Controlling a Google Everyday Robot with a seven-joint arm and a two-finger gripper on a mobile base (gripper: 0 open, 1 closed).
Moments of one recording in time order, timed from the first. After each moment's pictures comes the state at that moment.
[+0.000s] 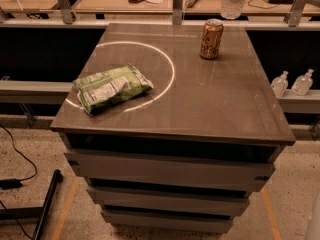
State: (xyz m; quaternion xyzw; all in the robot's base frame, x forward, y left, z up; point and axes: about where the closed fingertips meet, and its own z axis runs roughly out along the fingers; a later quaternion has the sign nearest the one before) arm 0.808 -0.225 1.091 -0.24 0.70 0.11 0.67
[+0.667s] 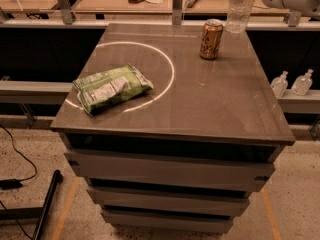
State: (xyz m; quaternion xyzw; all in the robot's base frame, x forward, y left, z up) arm 0.798 -0.247 1.055 -0.20 0.73 0.12 0.64
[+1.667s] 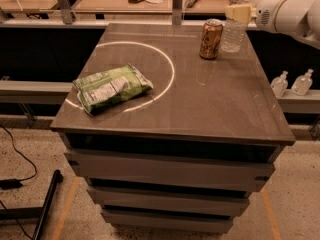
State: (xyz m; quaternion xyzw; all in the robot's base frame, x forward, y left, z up) arm 0.789 -0.244 0.998 -0.19 0.74 0.14 0.63
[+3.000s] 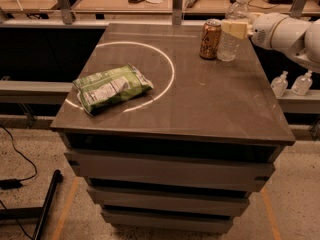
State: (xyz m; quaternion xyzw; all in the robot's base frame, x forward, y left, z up) arm 0.783 -0.240 0.964 -0.24 0.70 0.16 0.65
